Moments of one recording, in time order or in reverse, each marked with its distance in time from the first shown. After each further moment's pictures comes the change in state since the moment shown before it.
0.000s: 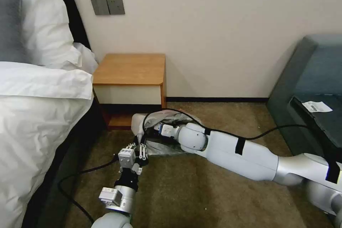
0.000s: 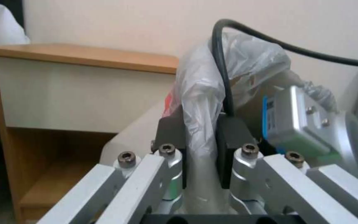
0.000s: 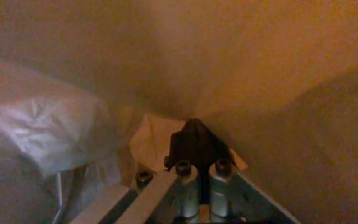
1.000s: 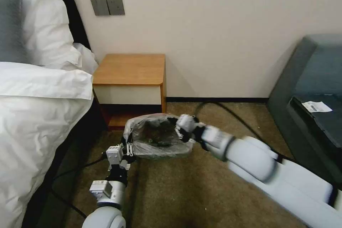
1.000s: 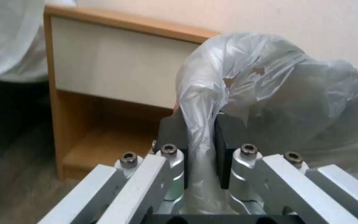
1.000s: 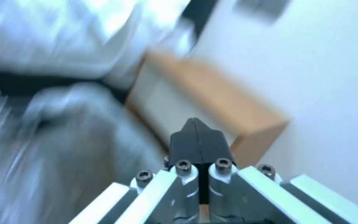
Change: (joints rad) left arm -0.036 0.025 -0.074 0.013 -0.170 0.122 -0.102; right arm -0.641 -0.353 0.742 0.756 0.145 0.302 0.079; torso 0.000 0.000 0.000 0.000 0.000
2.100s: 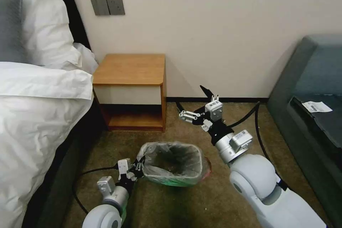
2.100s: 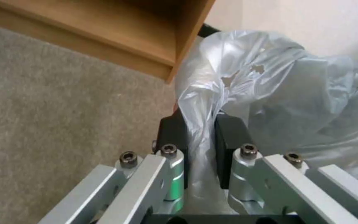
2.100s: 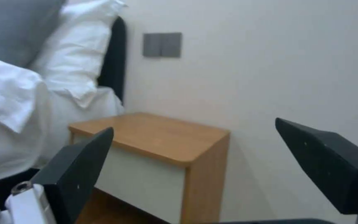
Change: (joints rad) left arm -0.061 0.085 0.005 0.198 -0.328 0.251 0.089; right arm -0.263 0.343 0.176 -0.094 -0.091 0.194 0.110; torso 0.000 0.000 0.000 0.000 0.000
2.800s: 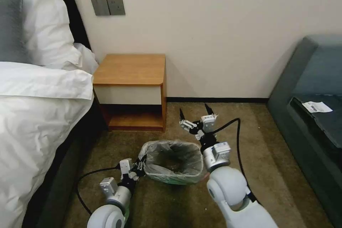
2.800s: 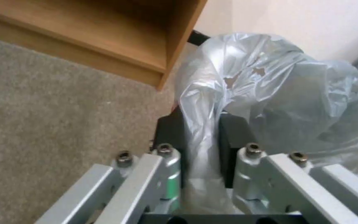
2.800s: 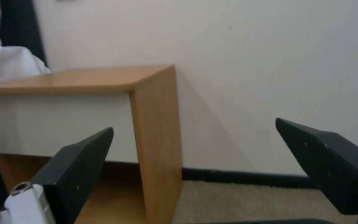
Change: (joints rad) left arm -0.016 -0.012 0.009 0.035 0.027 -0.053 0.053; right arm -0.128 0.297 0.036 -0.230 -0.164 0.074 0.114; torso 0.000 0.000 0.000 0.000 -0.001
